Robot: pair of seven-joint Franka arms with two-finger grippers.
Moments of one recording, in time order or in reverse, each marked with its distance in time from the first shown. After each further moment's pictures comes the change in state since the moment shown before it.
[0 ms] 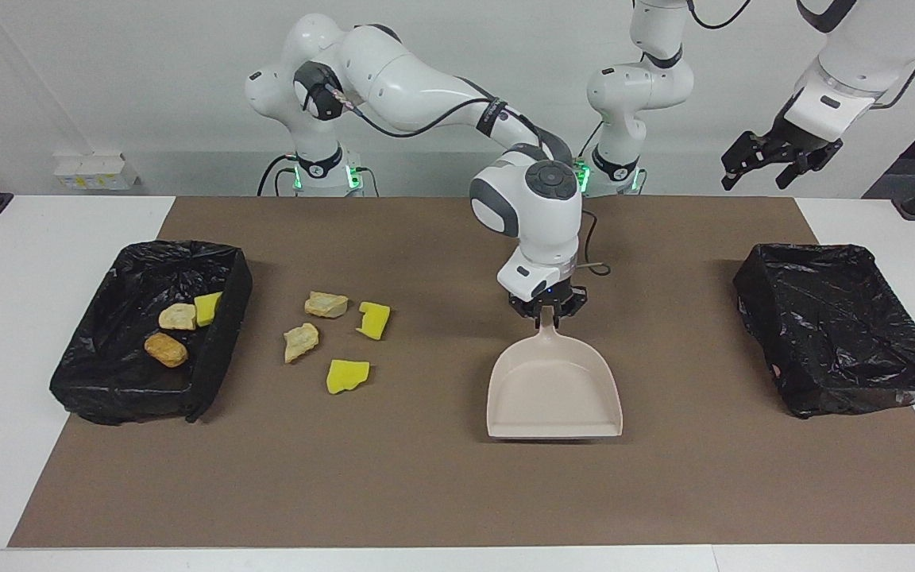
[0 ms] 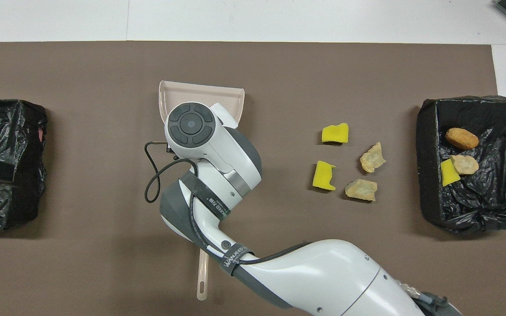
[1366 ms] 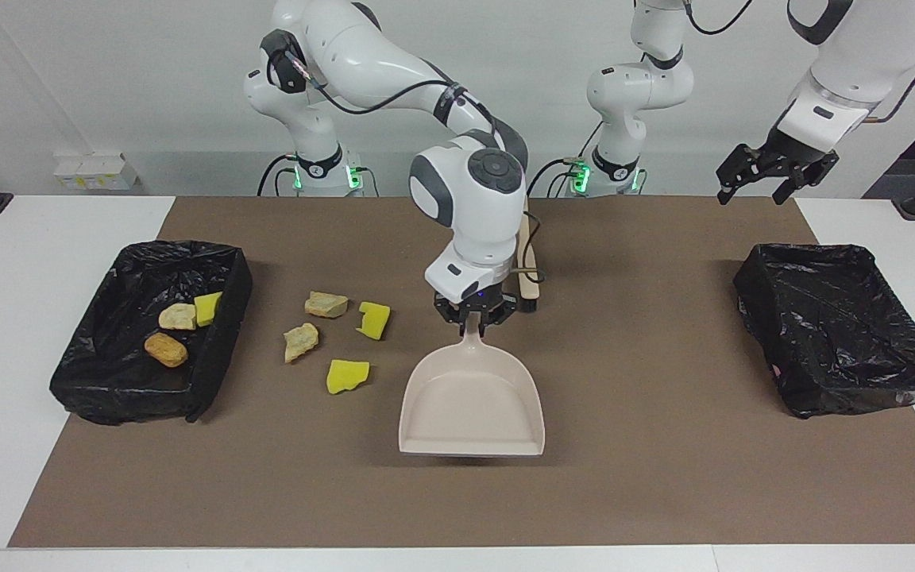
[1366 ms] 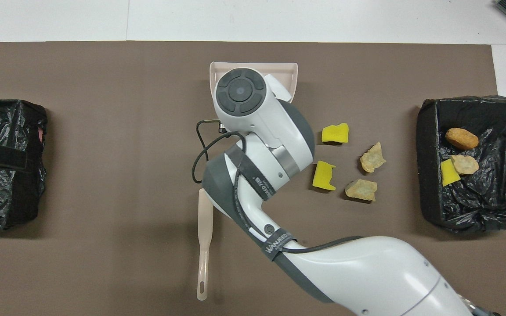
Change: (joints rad) left arm -0.011 0.026 -0.013 0.000 -0.006 0.079 0.002; right arm -0.078 -0.109 -0.059 -0.080 -0.096 -0.126 -0.067
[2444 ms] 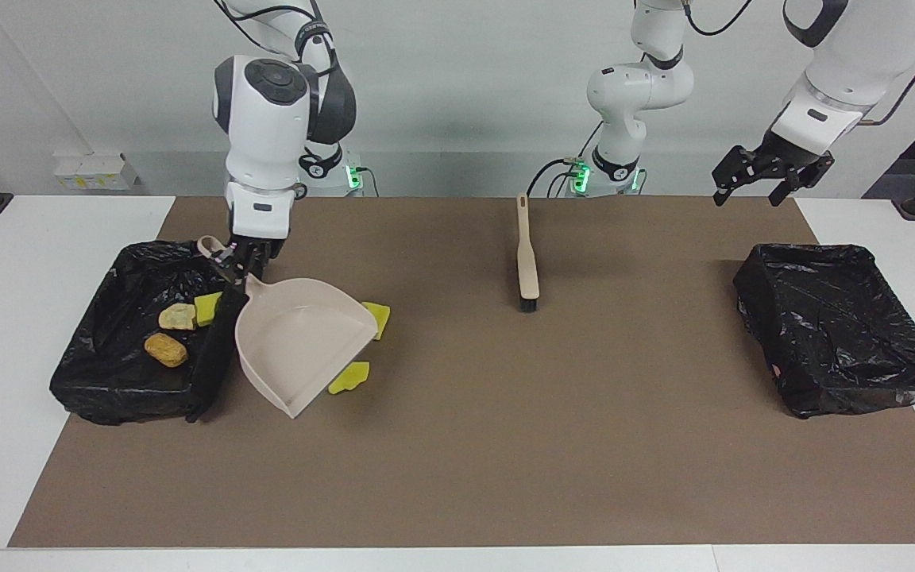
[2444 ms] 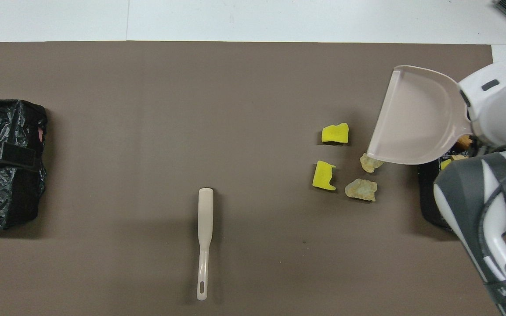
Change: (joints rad) left arm -0.002 0.004 -0.009 0.000 0.000 0.000 0.000; right arm -0.396 -0.621 0.002 -0.660 -0.251 0.065 -1.294
